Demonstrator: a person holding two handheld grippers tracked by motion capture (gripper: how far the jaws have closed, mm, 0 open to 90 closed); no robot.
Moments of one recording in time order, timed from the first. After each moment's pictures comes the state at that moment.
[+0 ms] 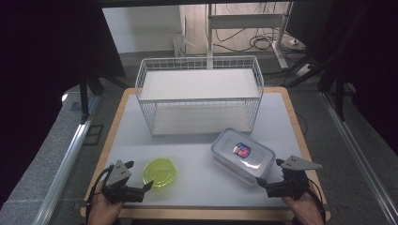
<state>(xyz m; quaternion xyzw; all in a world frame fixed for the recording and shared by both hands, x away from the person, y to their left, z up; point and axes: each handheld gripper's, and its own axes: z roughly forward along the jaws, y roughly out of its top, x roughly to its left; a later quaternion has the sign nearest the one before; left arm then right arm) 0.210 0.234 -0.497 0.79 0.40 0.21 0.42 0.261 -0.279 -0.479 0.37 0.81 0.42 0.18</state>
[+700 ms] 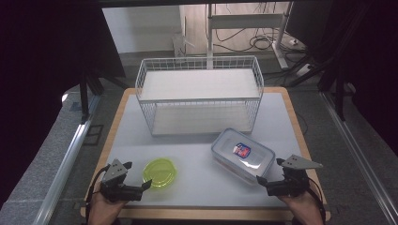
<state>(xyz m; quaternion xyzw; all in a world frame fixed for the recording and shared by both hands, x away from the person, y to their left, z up) 0.212 0.238 -0.498 0.78 0.42 0.18 0.43 0.262 -0.280 -0.477 0.38 0.80 0.43 0.18</state>
